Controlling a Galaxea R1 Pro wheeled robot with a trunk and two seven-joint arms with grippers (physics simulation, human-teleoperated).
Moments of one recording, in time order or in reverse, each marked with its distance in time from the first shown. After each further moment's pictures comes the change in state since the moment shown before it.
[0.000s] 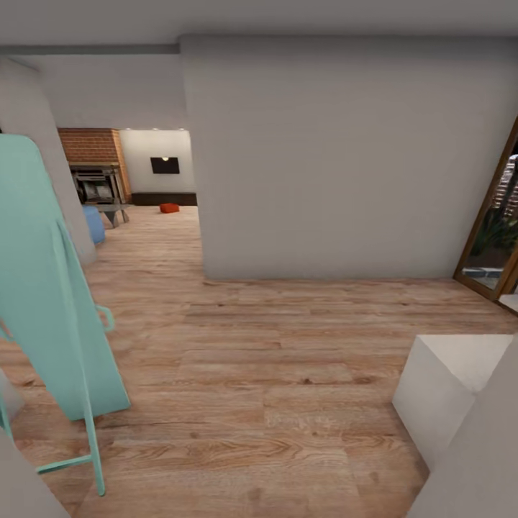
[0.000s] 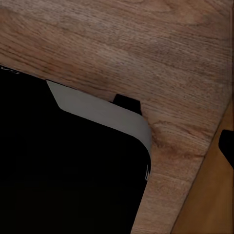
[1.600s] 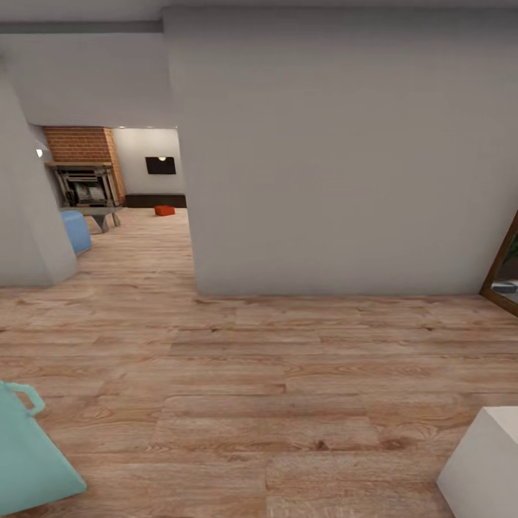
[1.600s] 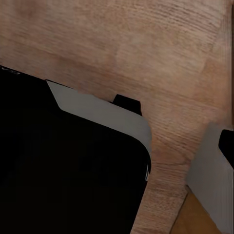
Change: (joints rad) left arm 0.000 -0.005 0.000 0.002 0.001 -0.002 0.006; right arm 0.000 0.000 0.001 -0.001 0.003 0.000 0.000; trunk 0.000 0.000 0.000
